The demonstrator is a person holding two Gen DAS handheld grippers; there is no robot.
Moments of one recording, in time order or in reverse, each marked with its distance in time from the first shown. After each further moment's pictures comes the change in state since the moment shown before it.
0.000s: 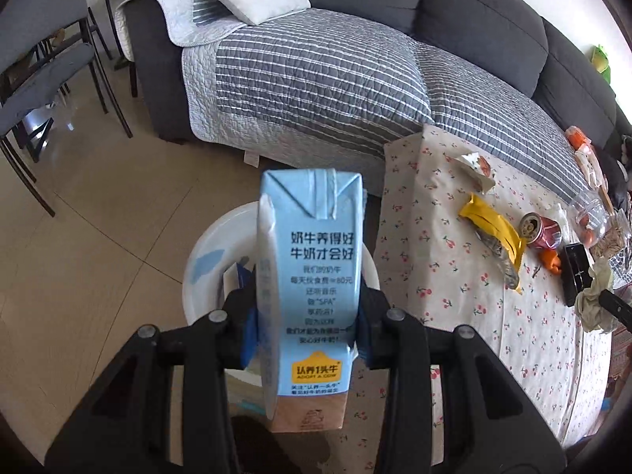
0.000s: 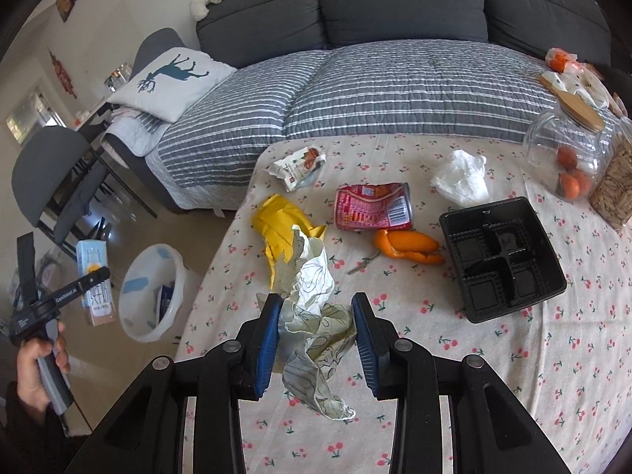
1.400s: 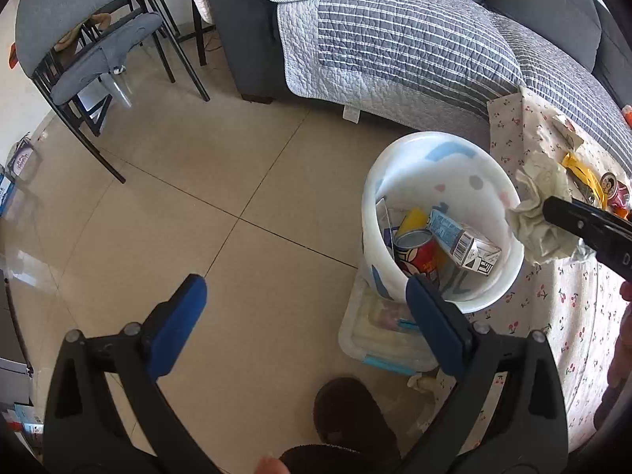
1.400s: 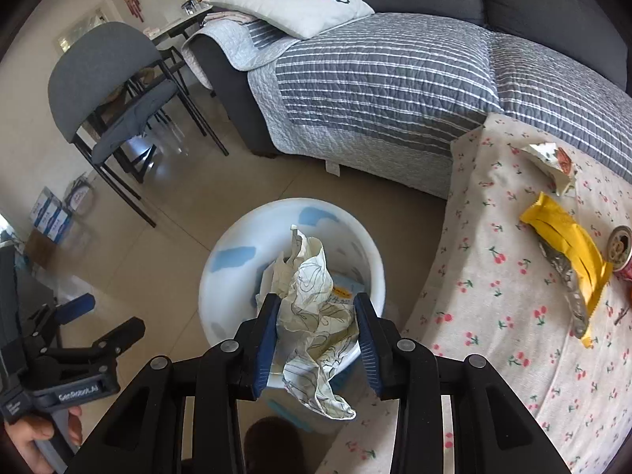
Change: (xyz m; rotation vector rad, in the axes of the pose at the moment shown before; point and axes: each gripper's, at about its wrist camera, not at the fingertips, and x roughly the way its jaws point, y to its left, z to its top) left arm -0.013 0.106 -0.040 -0.001 0.115 0.239; right arm 0.153 0.254 -0.006 -0.244 0.124 0.134
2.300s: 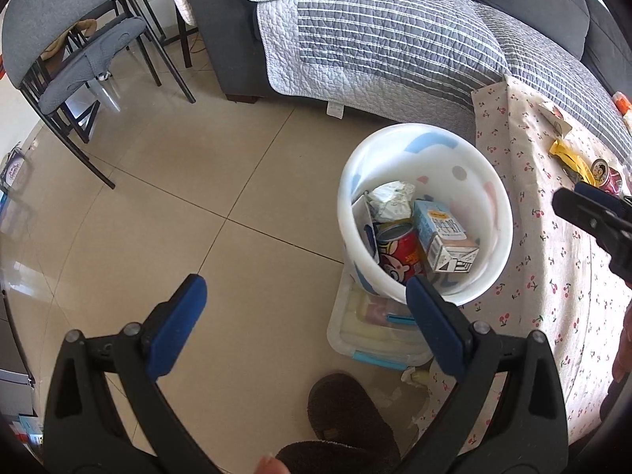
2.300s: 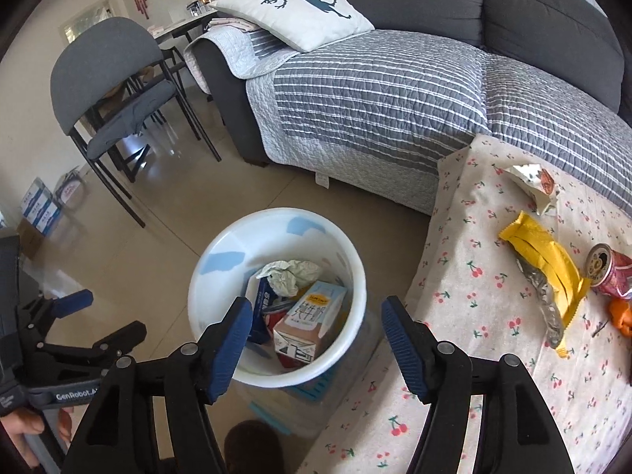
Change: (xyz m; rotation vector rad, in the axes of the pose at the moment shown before) left arm -0.002 -0.019 -0.001 0.049 0.006 -0.026; right arm -0.031 -0.018 -0.009 -0.049 -0.057 -0.062
